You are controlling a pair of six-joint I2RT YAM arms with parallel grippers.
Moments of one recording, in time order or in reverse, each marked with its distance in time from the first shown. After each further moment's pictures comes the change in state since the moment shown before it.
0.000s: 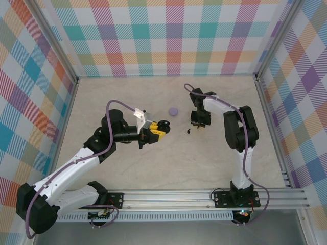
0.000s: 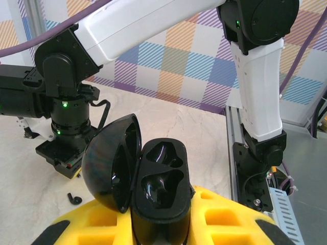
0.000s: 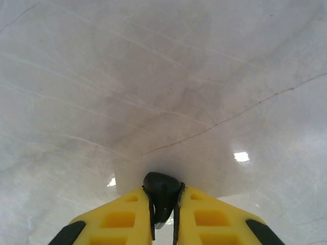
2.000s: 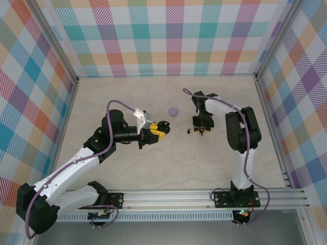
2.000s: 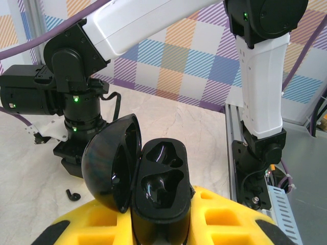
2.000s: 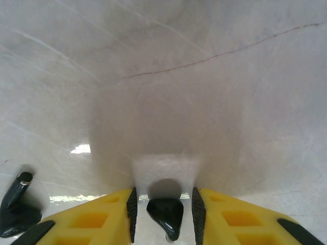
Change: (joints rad) left arm 0.000 0.000 0.000 -0.013 0.000 0.000; right arm -0.006 -0.034 -0.056 -0.068 -0.033 -0.175
